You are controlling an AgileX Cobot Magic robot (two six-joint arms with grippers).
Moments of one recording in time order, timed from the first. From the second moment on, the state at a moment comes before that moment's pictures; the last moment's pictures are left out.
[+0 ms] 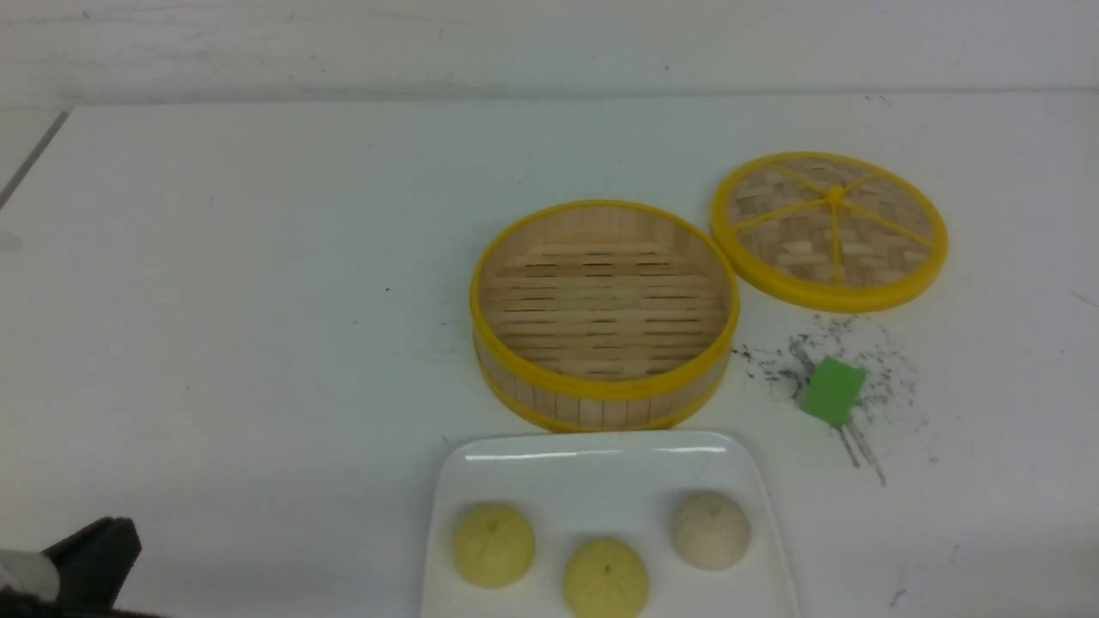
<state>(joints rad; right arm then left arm) 0.03 -0.01 0.02 -0.02 0.41 0.08 -0.20 0.20 -0.10 0.02 0.22 -0.11</state>
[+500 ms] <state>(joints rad) 0.03 -0.01 0.02 -0.02 0.41 0.08 -0.04 -0.01 0.03 0.03 0.35 -0.11</state>
